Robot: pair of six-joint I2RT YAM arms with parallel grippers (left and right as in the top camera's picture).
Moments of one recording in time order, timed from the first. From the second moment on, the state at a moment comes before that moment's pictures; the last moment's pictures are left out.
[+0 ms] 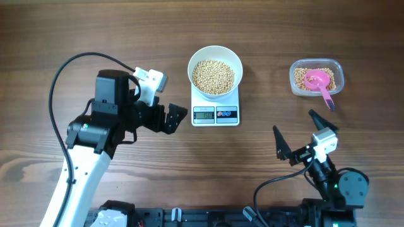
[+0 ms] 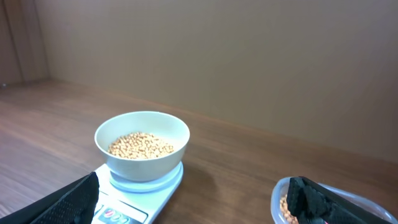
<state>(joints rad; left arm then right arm) -0.19 1.14 0.99 -0.76 0.50 0.04 -0.06 0.04 0.13 -0.08 -0.46 -0.08</state>
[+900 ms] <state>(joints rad) -0.19 1.14 0.99 -0.76 0.50 0.04 -0.06 0.02 0.01 0.08 -0.31 -0.08</state>
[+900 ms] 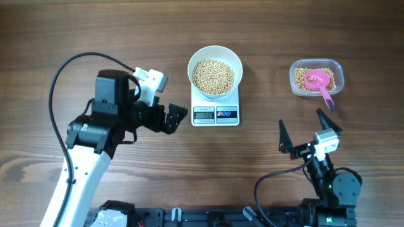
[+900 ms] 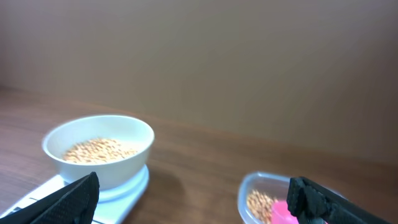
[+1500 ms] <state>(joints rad) -0.19 1.14 0.99 -0.76 0.50 0.04 -0.06 0.02 0.01 0.00 -0.10 -0.10</state>
